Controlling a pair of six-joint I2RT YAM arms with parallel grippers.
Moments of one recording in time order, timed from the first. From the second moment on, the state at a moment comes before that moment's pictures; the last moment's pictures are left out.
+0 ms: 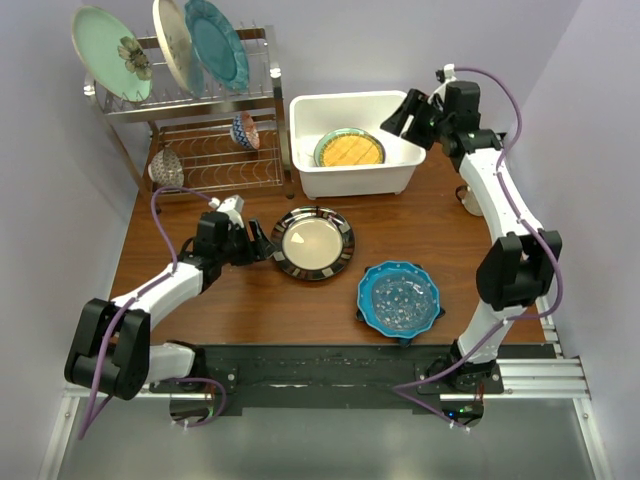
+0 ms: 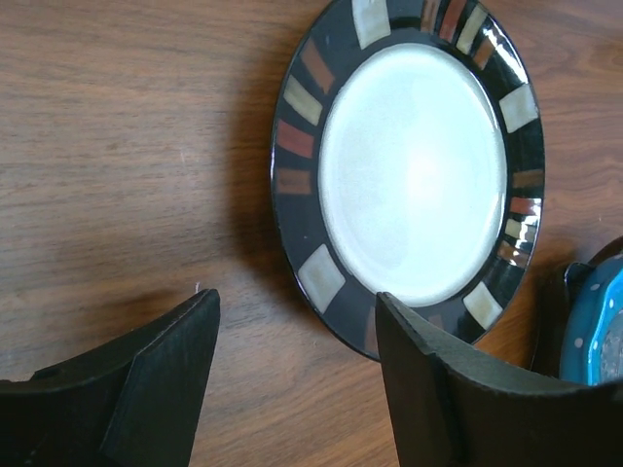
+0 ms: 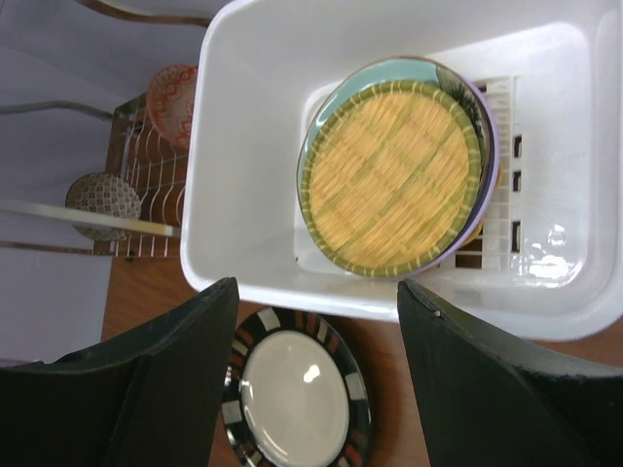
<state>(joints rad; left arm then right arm) -0.26 1.27 0.56 0.05 0.23 -0.51 0.13 1.80 1.77 -0.41 -0.32 0.53</state>
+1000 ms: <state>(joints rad) -0.26 1.44 0.62 0.12 0.28 -0.53 0.24 1.55 1.24 -0.35 -0.41 0.51</state>
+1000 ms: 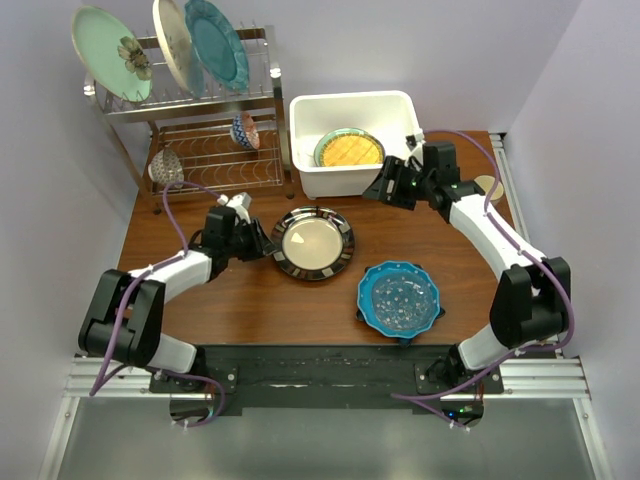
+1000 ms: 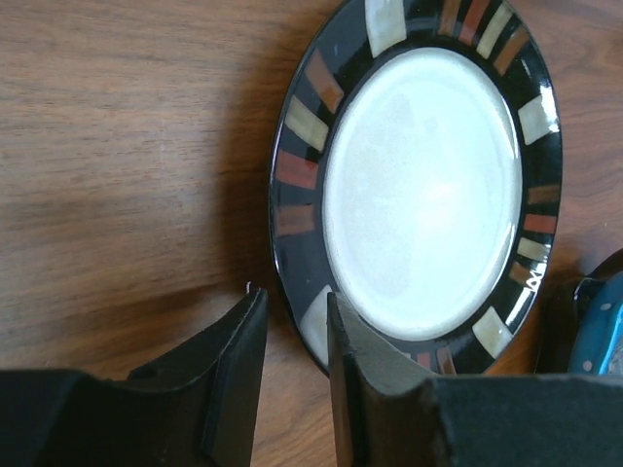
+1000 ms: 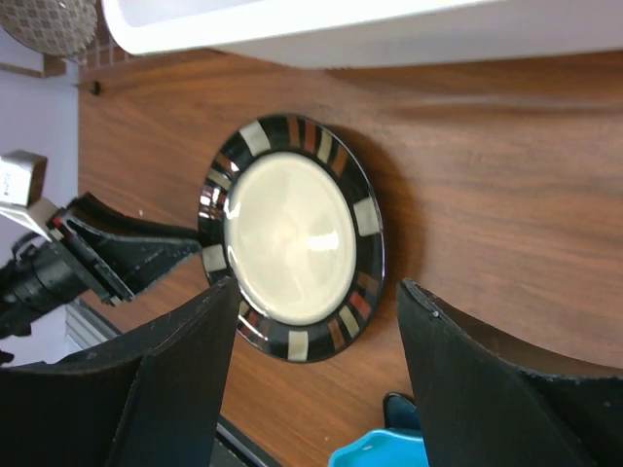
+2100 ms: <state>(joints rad) -0.26 1.46 0.65 0.14 0.29 -0.57 0.29 1.58 1.08 -0.28 -0.47 0.51</state>
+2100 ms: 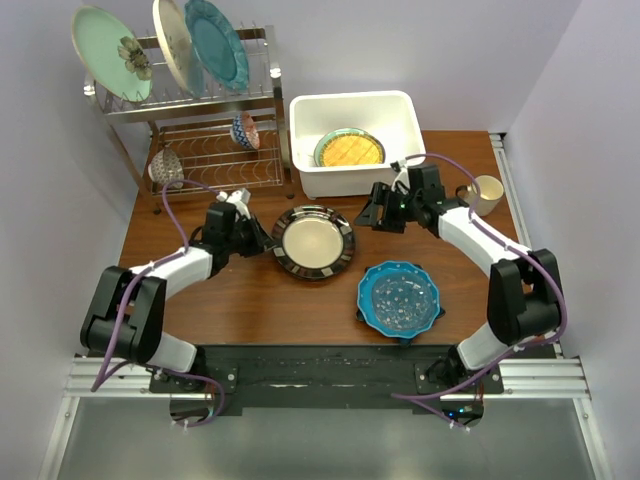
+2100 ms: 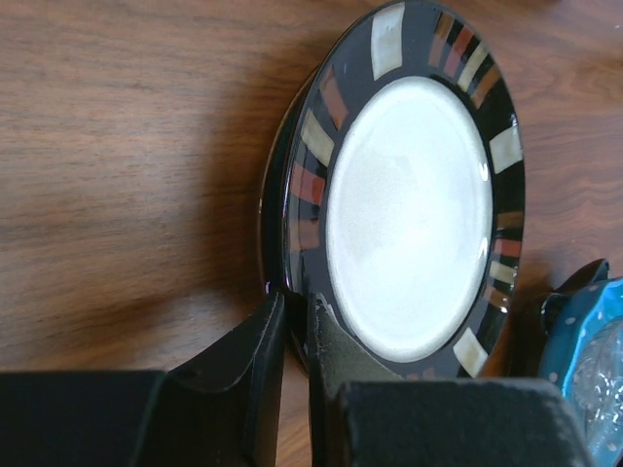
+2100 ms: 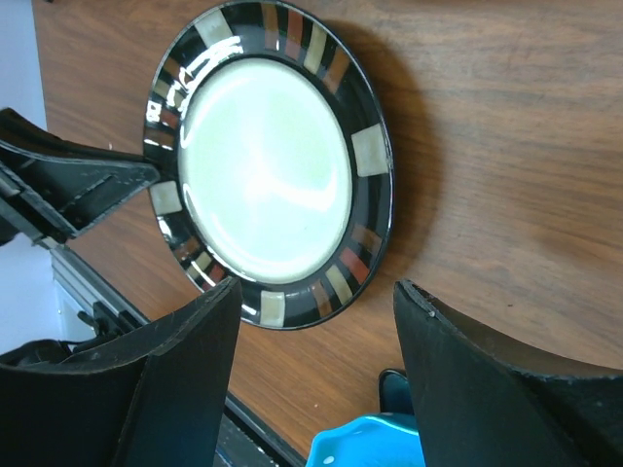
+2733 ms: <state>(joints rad) -0.26 1.45 0.61 0.28 0.43 -0.64 0.30 1.73 1.04 -0.22 -0.51 0.50</state>
